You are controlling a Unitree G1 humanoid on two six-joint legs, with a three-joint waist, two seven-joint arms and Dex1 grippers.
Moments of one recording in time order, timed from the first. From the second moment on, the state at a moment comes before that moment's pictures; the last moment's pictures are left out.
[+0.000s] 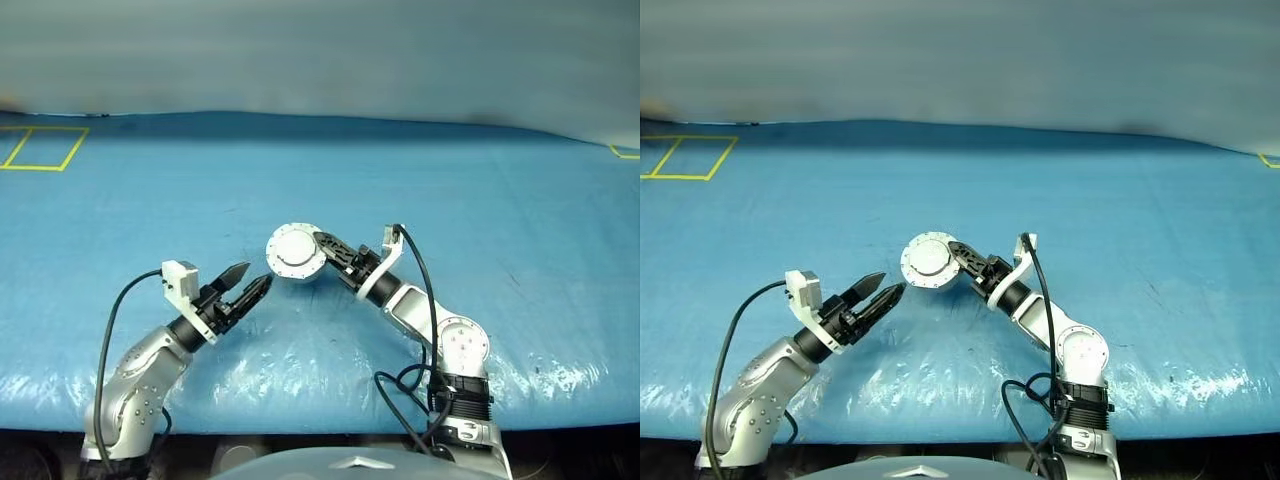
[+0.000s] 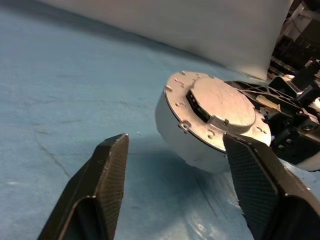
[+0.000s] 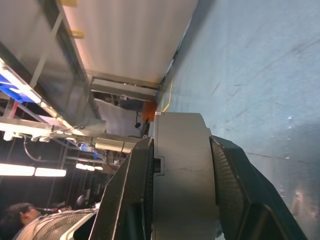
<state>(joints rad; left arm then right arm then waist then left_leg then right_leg) 0.19 0.31 0.11 -0.38 -0.77 0.48 -0.62 -0.21 0.08 -0.19 -0.09 1.27 0.94 0.09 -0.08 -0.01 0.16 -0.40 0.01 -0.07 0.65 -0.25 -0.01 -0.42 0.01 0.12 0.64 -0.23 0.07</state>
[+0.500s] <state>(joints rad) 0.17 0.16 0.14 -0.35 -1.16 0.65 -0.53 -0.21 0.05 -0.10 -0.17 1.29 0.97 0.15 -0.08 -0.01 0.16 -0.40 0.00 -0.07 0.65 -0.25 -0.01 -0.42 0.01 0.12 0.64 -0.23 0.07</state>
